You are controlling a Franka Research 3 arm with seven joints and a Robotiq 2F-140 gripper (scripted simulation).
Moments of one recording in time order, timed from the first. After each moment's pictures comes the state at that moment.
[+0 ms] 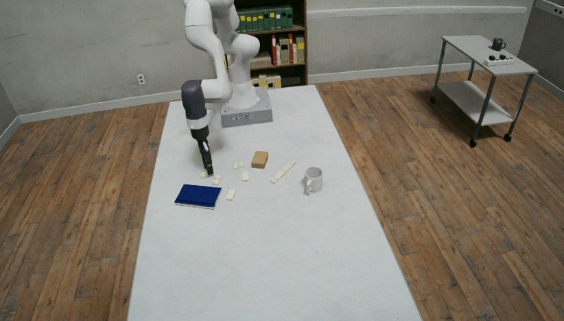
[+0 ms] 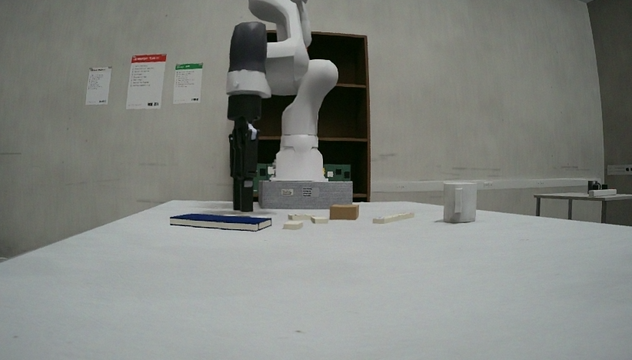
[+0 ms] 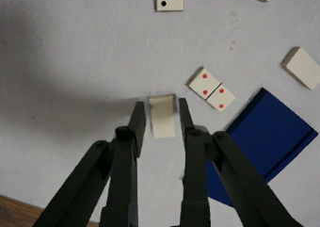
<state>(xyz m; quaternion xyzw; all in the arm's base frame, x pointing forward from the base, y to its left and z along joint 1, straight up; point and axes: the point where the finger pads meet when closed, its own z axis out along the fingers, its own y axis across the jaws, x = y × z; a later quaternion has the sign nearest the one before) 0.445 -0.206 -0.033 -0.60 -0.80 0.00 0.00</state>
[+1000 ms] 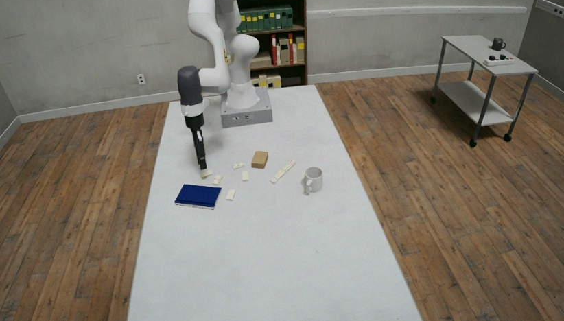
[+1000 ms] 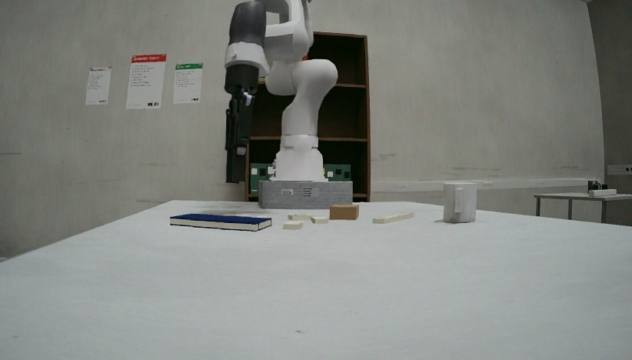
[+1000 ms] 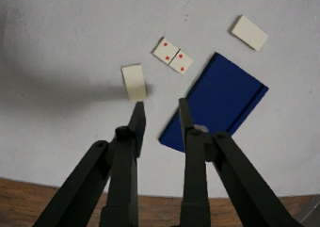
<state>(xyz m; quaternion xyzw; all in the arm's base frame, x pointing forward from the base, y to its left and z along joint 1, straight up) 0.479 -0.223 0.029 -0.61 -0.79 -0.02 -0.06</state>
